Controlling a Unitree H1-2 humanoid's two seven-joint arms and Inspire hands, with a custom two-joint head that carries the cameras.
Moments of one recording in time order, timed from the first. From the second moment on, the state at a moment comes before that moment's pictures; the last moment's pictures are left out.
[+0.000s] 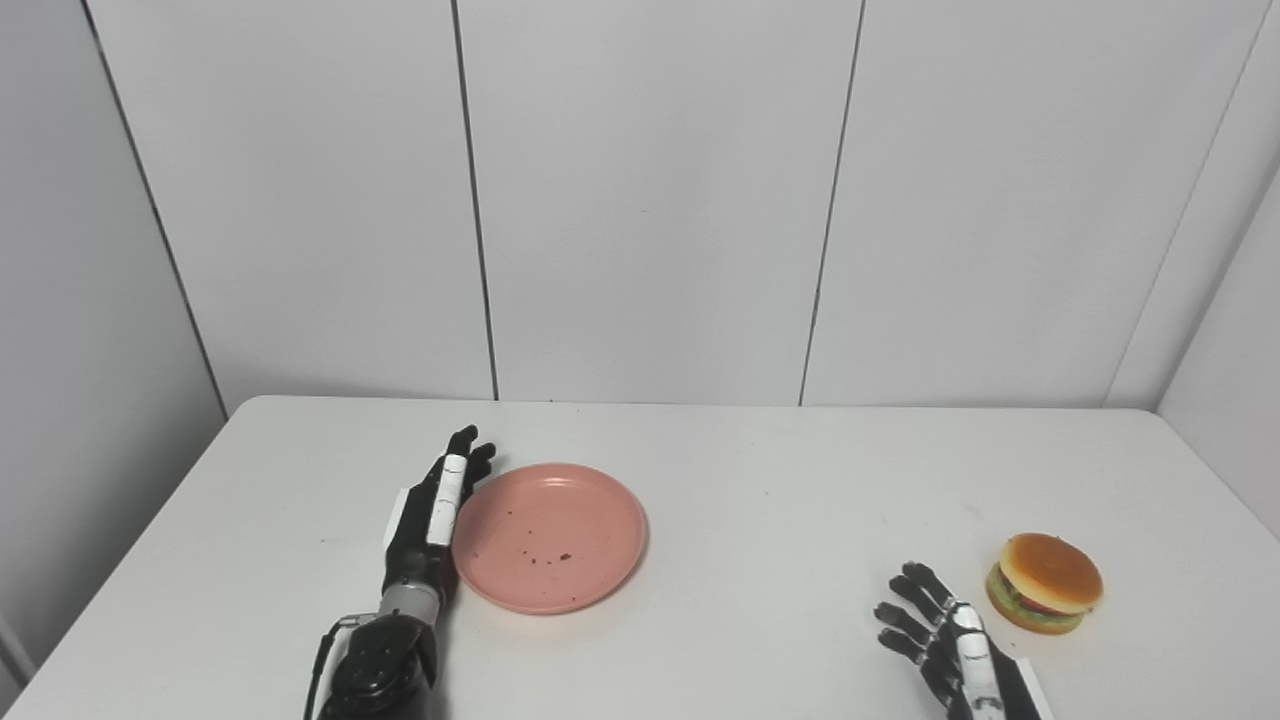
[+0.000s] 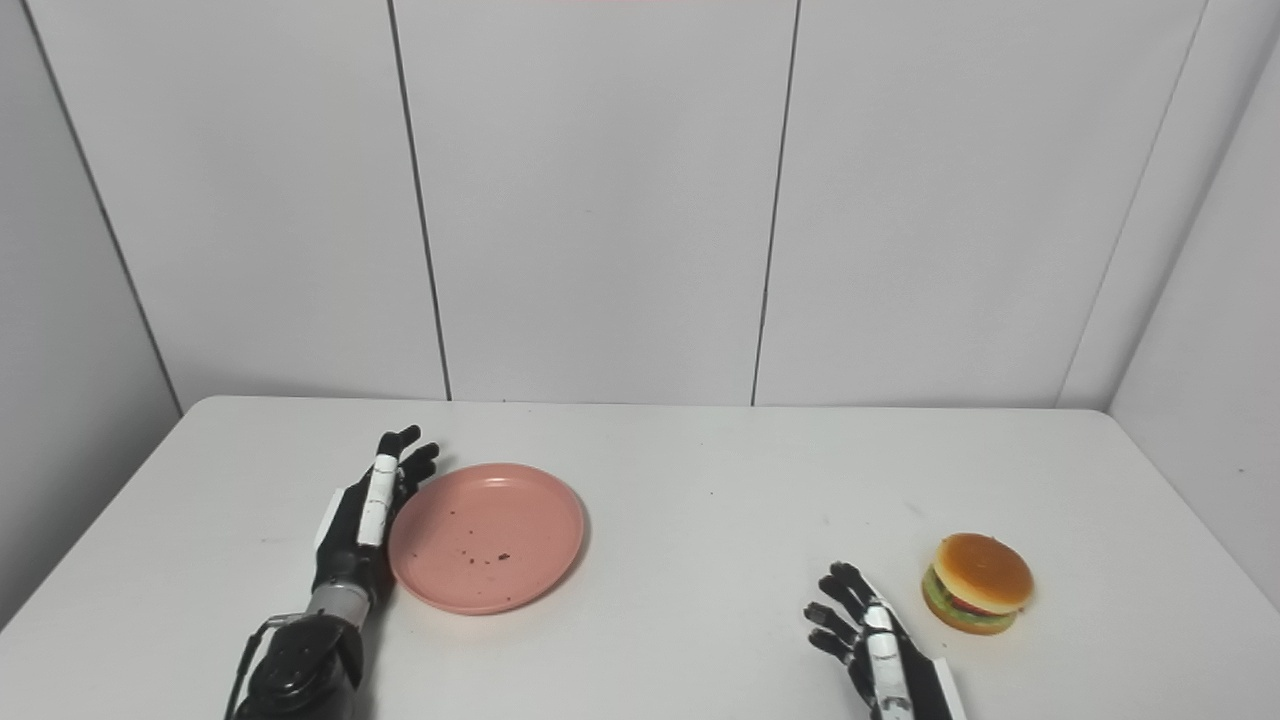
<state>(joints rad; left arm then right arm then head) -0.54 0.09 0.11 0.65 -0.12 -0.13 0.01 -0.01 -0.03 -0.04 -0.08 0.14 0.01 0.06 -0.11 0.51</state>
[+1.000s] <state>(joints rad) -0.51 0.00 0.09 0.55 -0.17 -0.08 0.01 -0.01 0.03 0.01 -0.09 0.04 0.03 0.00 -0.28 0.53</state>
